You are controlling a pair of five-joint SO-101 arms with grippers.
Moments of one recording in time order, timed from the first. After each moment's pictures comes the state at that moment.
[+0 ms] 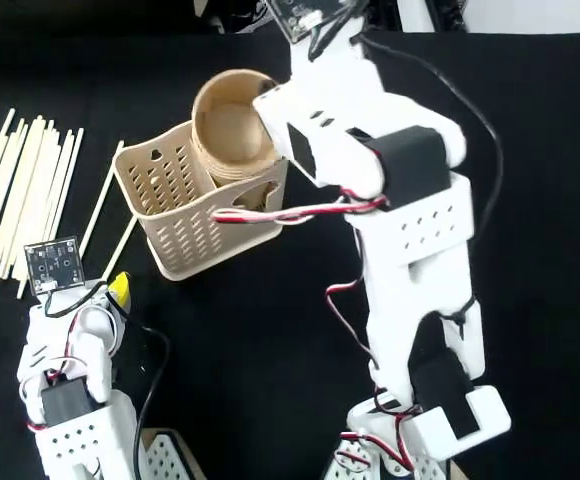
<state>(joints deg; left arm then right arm) -26.0 -101.4 96.4 54.2 -9.1 -22.9 -5.0 -36.1 83.4 12.4</state>
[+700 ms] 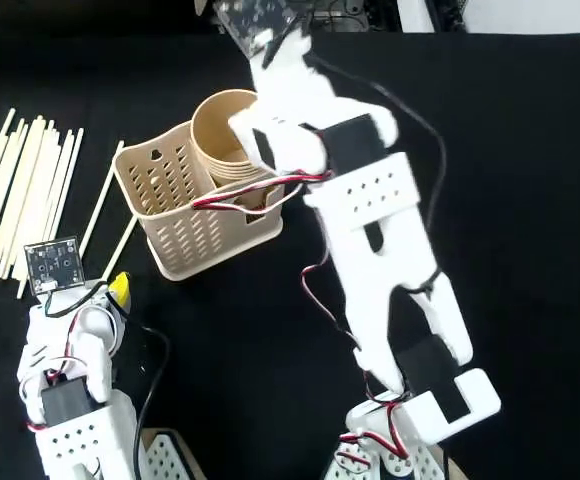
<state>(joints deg) -26.0 -101.4 96.4 54.2 -9.1 -24.8 -0.7 -18.4 72.6 11.8</state>
